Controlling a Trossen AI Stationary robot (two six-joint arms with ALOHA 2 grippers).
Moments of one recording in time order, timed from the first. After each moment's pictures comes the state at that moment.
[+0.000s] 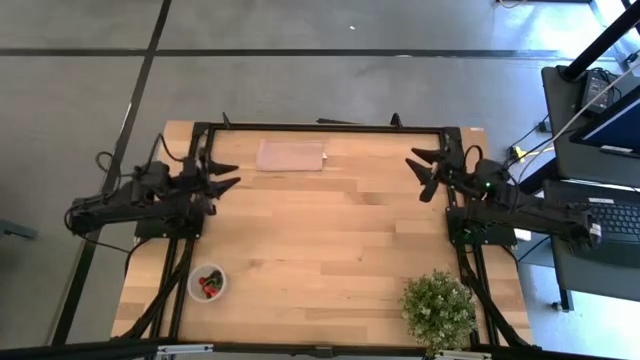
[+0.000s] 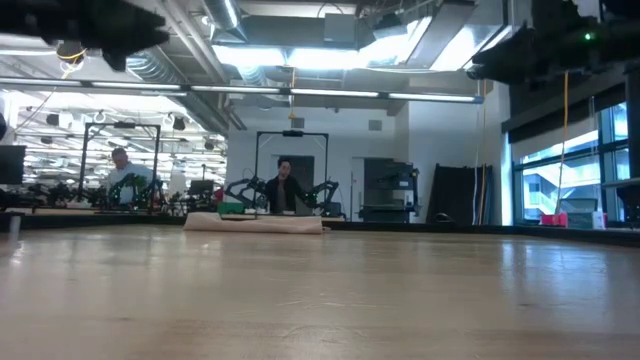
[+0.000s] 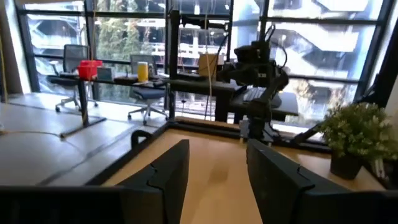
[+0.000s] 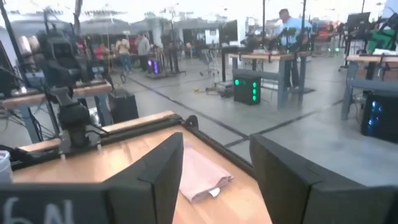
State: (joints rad) left arm 0.19 0.09 0.33 -0.18 -0.09 -0.06; right arm -0.32 0.33 0.30 0.10 0.20 0.08
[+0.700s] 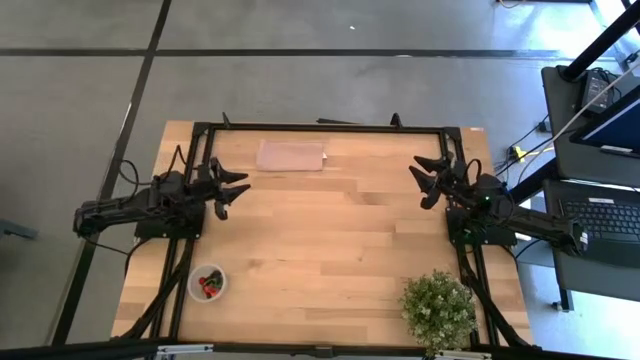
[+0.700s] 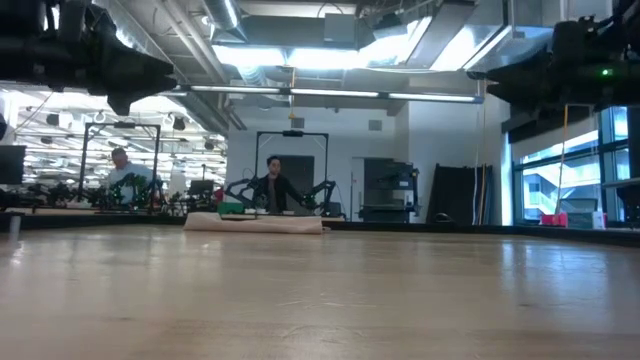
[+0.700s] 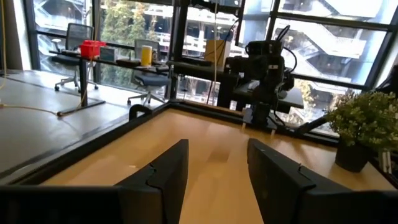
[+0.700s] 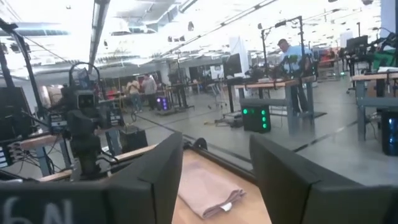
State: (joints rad) left arm 0.19 0.00 0.10 -0.05 -0.12 -0.16; right arm -0.32 0.09 0.01 0.32 0.19 0.13
